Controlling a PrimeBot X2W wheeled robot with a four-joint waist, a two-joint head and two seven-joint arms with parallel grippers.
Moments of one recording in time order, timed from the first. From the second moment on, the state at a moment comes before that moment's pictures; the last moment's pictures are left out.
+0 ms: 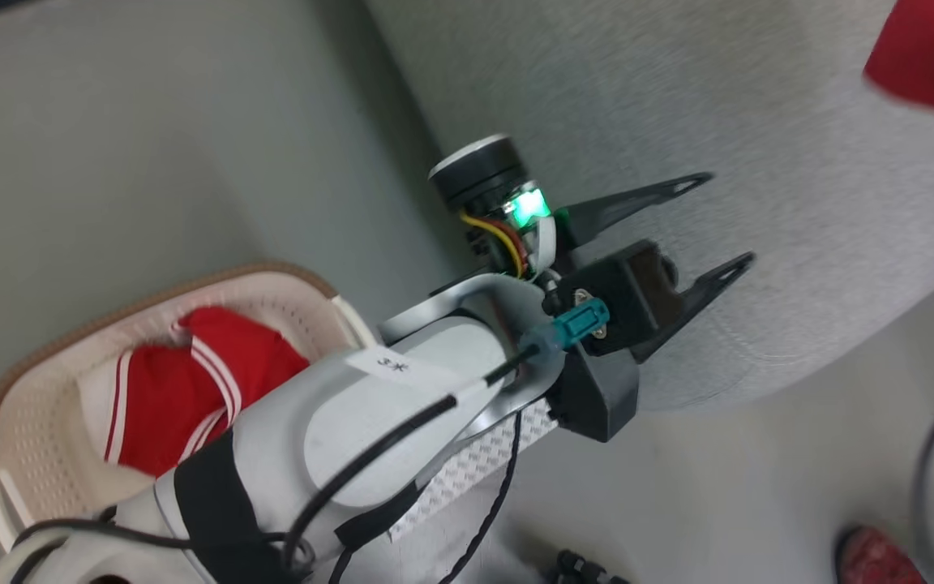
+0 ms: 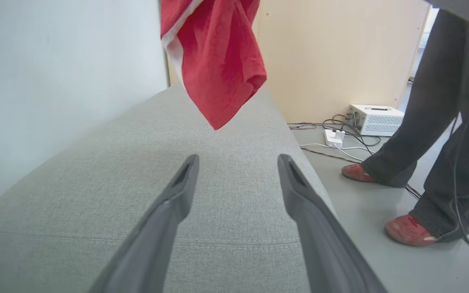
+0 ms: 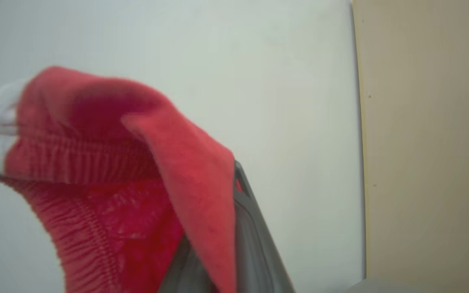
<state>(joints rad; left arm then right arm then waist) -1.12 0.08 -1.01 0.17 -0.28 -0.07 0.02 -0.90 -0.34 -0.20 -0.04 0.42 0.13 -0.26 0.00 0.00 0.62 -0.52</state>
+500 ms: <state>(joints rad) -1.19 0.09 -1.04 0.11 -0.26 -0.07 0.08 -1.12 -0.47 -0.26 0.35 0.45 0.13 -0.26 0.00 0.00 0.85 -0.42</state>
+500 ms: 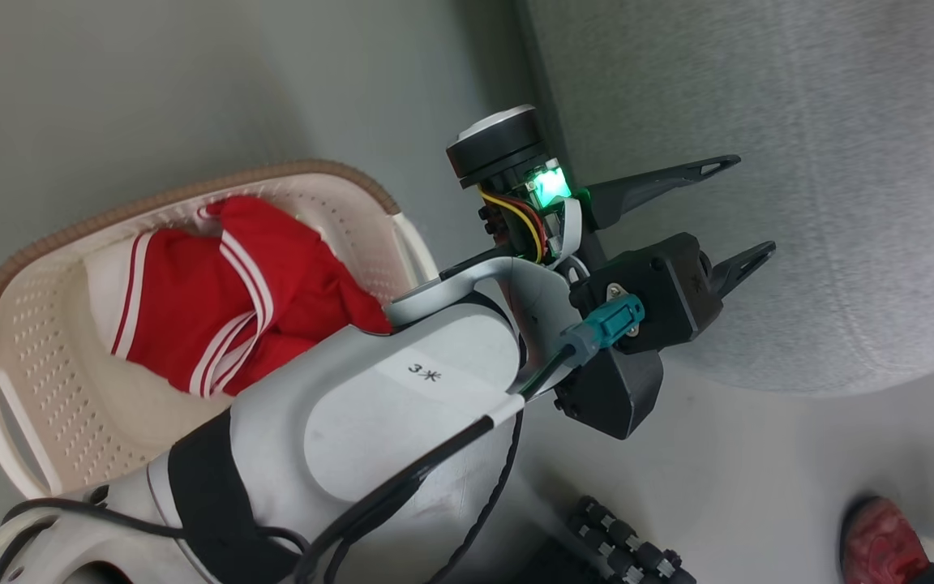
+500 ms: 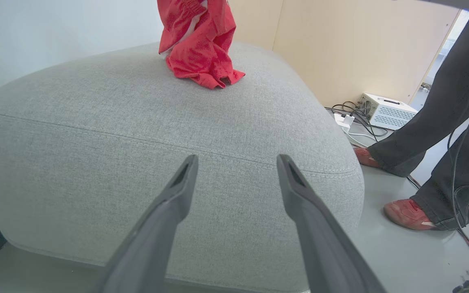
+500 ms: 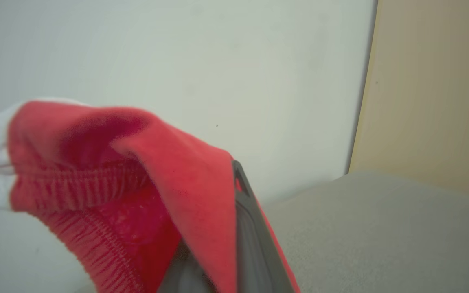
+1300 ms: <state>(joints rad) -1.19 0.14 -1.04 0.10 -0.27 -0.03 0.07 -1.12 -0.38 -0.26 0.73 0.29 0.13 -0.26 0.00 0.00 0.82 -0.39</state>
